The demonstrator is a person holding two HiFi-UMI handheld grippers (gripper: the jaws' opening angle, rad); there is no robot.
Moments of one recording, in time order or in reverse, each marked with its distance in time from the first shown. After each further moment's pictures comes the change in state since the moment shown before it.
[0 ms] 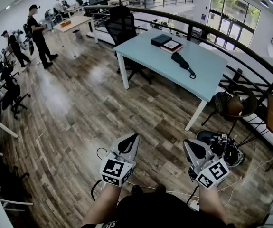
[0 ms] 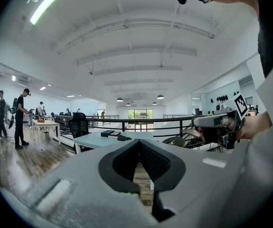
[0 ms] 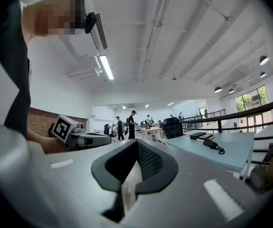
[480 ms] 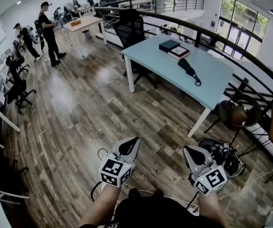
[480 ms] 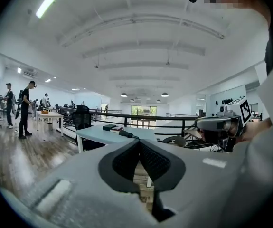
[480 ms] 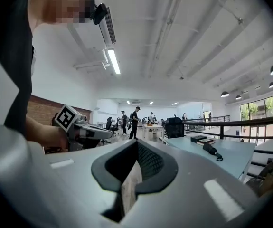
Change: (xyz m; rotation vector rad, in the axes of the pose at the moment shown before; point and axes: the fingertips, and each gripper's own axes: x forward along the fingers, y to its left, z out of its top) left arm 0.007 -0.009 -0.016 -0.081 0.057 0.000; right arm -0.007 -0.004 -0.007 -0.108 0.058 0.026
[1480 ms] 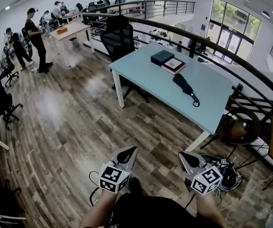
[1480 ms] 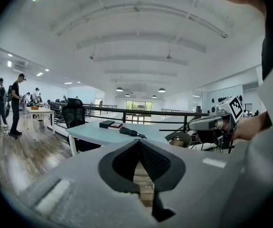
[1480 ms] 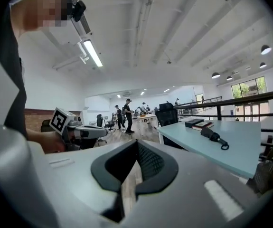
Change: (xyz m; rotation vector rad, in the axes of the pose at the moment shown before) left arm 0.183 0.125 -0.005 0.006 0.064 -0.086; right arm 0.166 -0.157 -0.055 0.178 0.109 -0.049
